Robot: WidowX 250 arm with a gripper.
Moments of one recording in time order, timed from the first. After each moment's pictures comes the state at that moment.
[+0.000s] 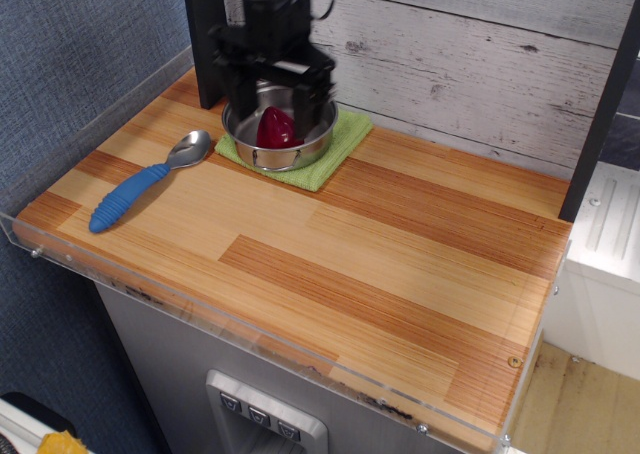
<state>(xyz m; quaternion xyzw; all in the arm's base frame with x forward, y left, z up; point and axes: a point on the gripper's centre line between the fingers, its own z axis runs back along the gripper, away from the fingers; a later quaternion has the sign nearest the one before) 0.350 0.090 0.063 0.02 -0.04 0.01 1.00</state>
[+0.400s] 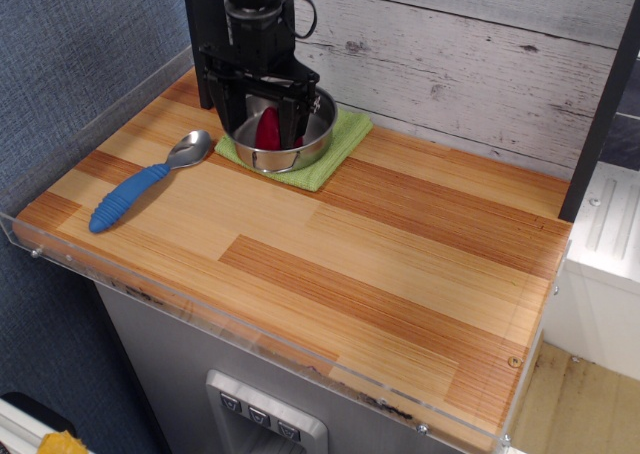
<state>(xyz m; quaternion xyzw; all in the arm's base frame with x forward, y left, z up) 0.360 0.105 0.039 0.02 -0.03 0.02 1.00</state>
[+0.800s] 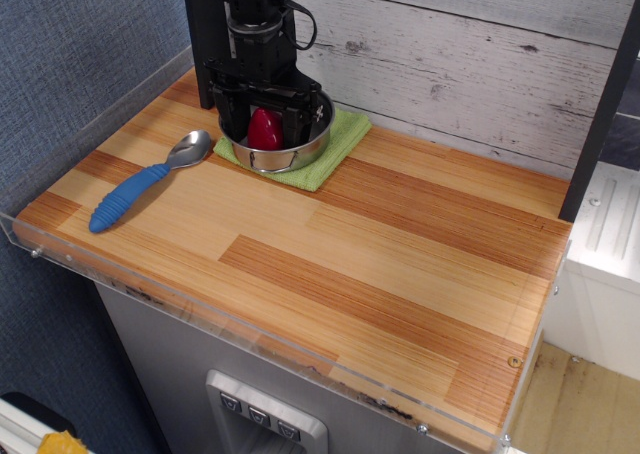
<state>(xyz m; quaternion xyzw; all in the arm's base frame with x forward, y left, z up) 0.366 0.102 0.028 0.01 -0.03 0.03 1.00</state>
